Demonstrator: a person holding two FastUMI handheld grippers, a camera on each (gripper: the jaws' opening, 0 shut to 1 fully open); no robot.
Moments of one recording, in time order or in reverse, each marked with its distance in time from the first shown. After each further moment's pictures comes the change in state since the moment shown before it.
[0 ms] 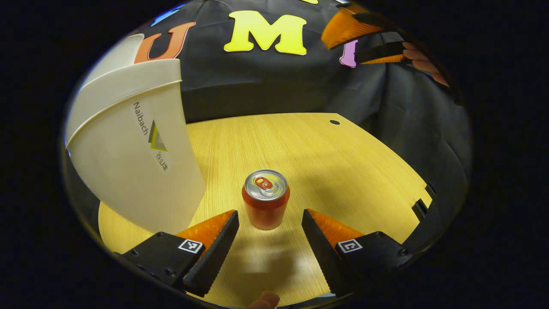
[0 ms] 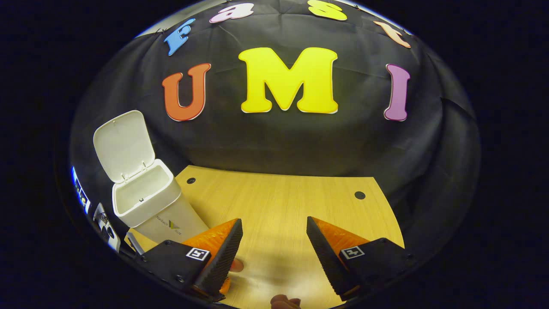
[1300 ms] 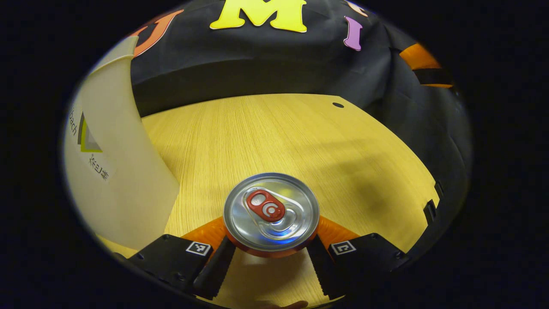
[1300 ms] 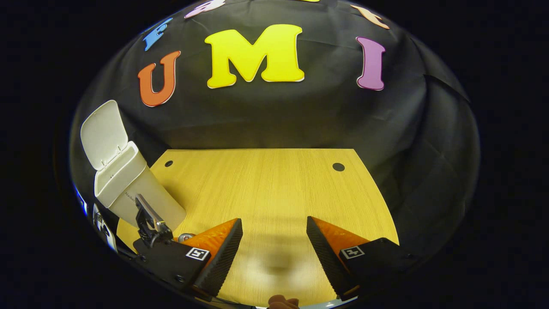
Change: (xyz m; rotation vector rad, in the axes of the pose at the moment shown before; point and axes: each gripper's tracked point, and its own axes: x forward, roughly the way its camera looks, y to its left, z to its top) left arm 0.061 -0.016 -0.006 0.014 0.121 -0.044; right arm 0.002 -0.072 -0.067 0.069 0.138 -0.085
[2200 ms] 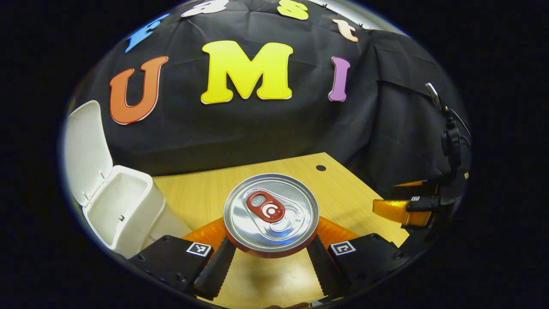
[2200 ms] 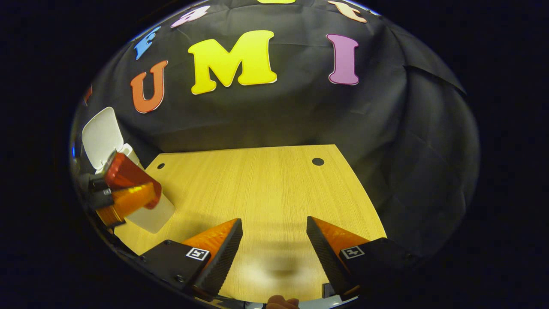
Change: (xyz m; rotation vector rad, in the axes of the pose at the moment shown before) left arm -0.137 -0.016 0.199 0.038 -0.293 0.036; right arm -0.029 -0.060 -0.016 0.036 -0.031 -0.023
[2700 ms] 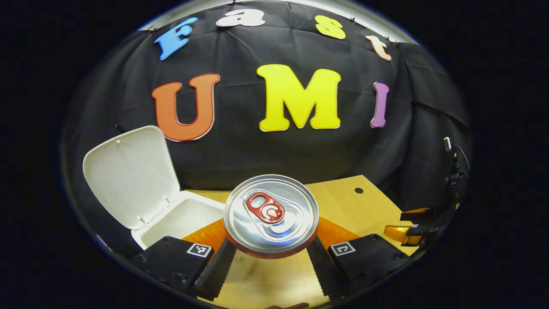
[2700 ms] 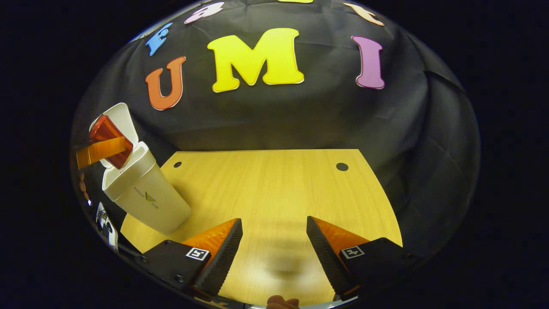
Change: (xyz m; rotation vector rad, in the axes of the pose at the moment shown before) left arm -0.058 0.125 0.047 -0.059 -0.067 0.250; right arm 0.019 0.061 0.009 -0.055 0.011 0.117
